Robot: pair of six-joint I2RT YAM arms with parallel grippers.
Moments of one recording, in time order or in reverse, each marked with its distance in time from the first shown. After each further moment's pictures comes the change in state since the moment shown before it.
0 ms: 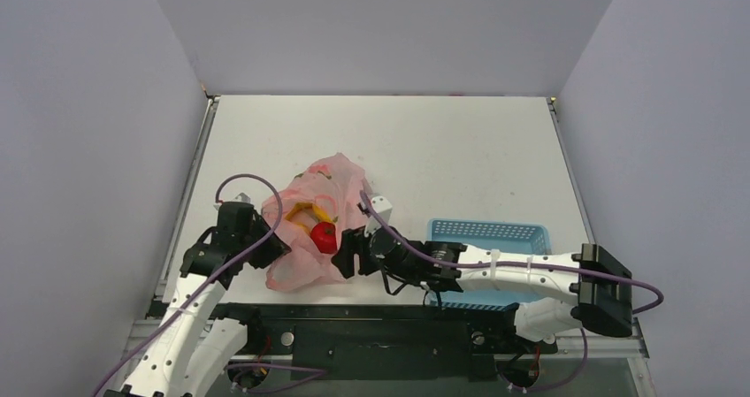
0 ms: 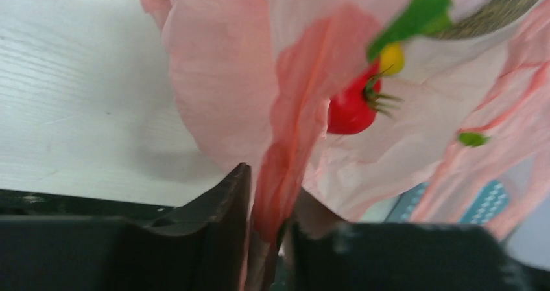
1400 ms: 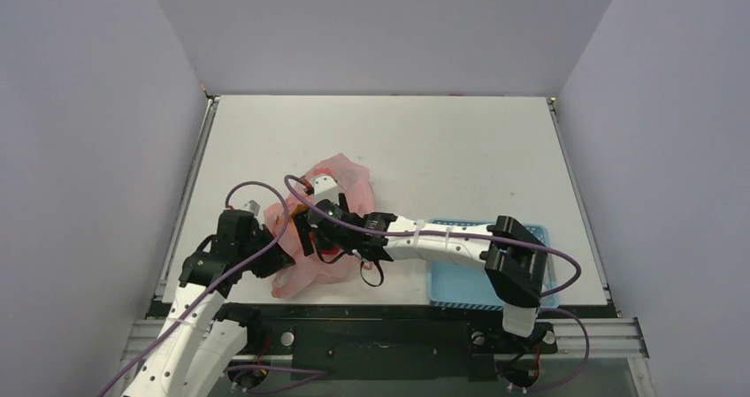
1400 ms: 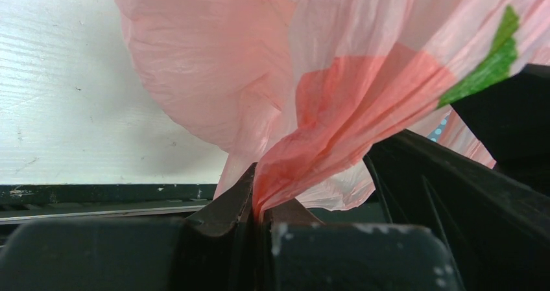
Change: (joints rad) left arm -0.019 -0.054 -0.047 -0.055 0.117 0.084; right arm -0.070 0.449 0.499 -0.187 0.049 -0.167
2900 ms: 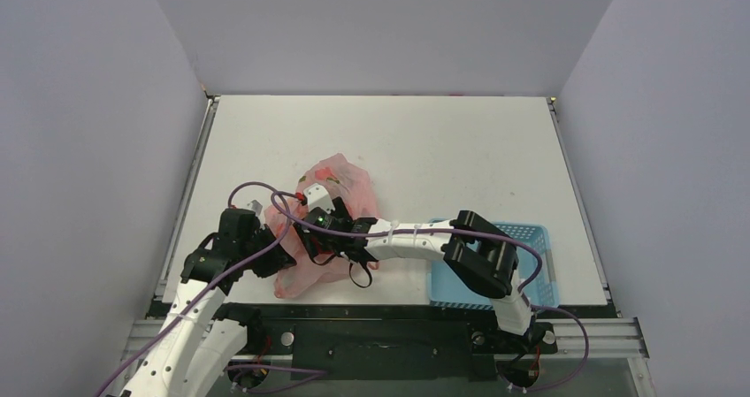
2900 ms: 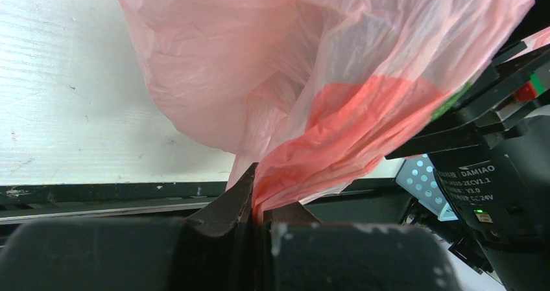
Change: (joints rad) left arm 0.000 0.023 0.000 0.005 0.021 0.010; right arm -0.019 0.203 0.029 0.068 0.097 -0.169
